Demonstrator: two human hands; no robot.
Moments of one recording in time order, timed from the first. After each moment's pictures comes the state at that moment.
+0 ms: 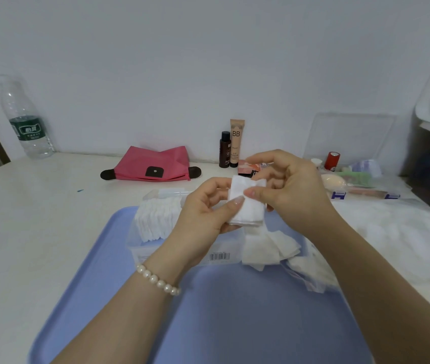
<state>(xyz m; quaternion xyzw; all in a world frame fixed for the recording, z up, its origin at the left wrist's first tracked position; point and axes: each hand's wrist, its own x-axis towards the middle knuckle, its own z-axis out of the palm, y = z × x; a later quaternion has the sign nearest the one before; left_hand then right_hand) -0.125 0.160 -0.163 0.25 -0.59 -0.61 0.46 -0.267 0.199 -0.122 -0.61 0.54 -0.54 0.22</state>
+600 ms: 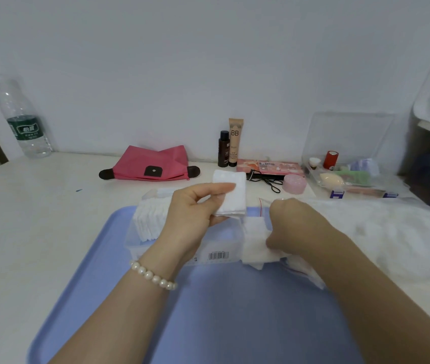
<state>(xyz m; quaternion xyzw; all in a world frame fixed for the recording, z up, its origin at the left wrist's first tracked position) -0.121 0.152 -0.162 0.33 -0.54 -0.59 0.49 -0.271 0.197 -0.144 -0.62 0.78 0.04 0.03</state>
